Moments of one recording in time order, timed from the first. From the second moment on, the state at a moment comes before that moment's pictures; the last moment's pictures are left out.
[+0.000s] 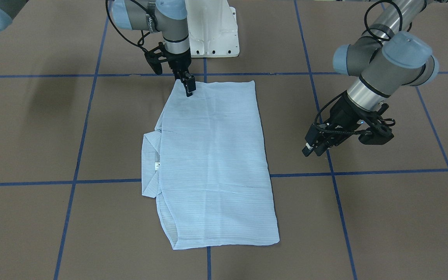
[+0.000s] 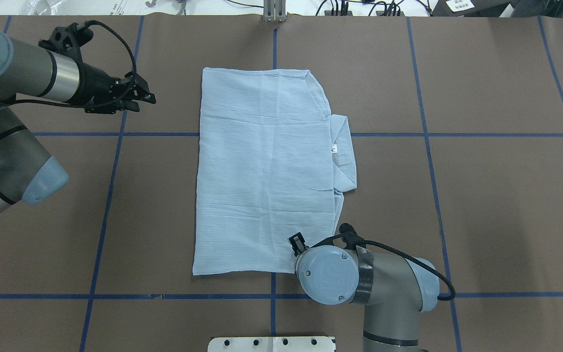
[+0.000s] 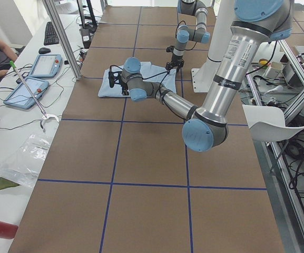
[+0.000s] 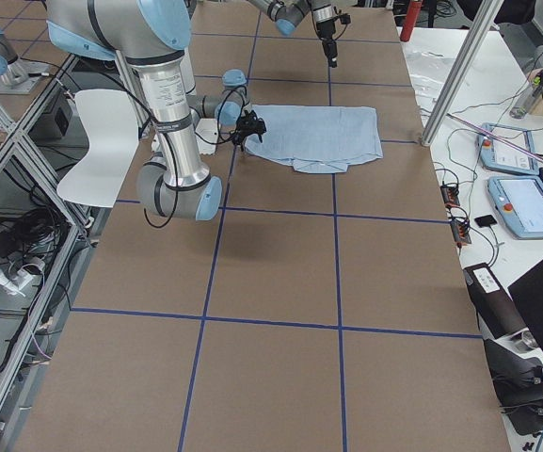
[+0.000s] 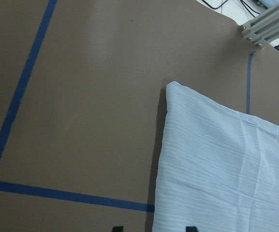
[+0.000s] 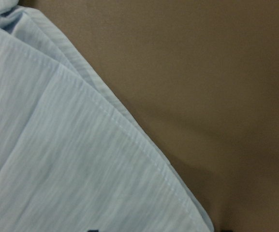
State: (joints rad) left arm -0.90 -1.95 -1.62 -2.31 -2.07 -1.42; right arm 0.19 -1.06 1.80 -1.51 1.55 2.50
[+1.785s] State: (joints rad) left arm -0.74 -1.90 -1.76 -2.31 -1.99 -1.82; right arm 0.22 -1.12 1.90 -1.52 1.58 2.50
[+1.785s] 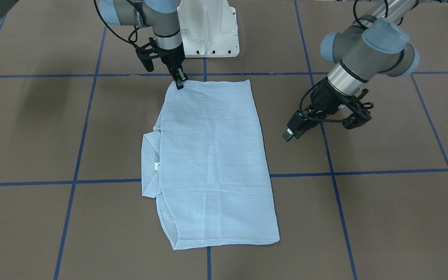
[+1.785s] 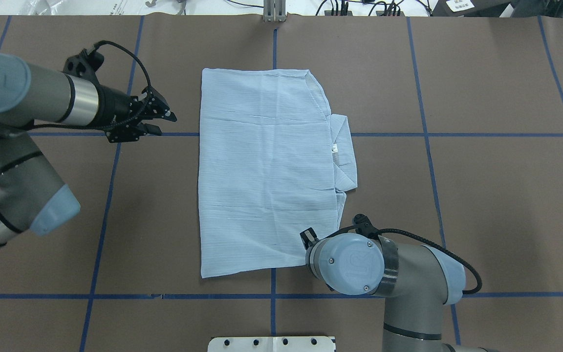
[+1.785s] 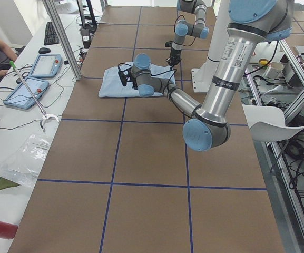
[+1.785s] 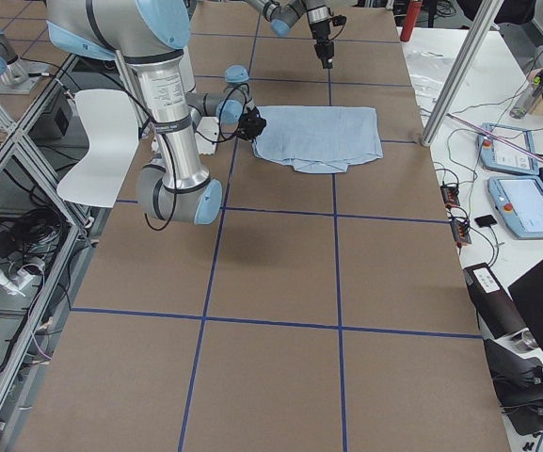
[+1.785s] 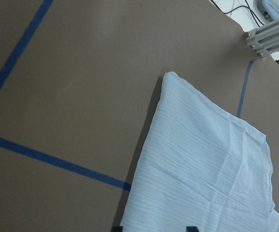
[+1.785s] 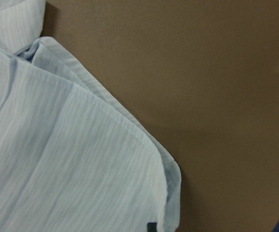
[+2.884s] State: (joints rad) left arm -0.21 -1.77 -1.94 -2.14 -1.61 -2.20; right arm 0.21 -1.13 1.91 -1.52 1.58 2.49
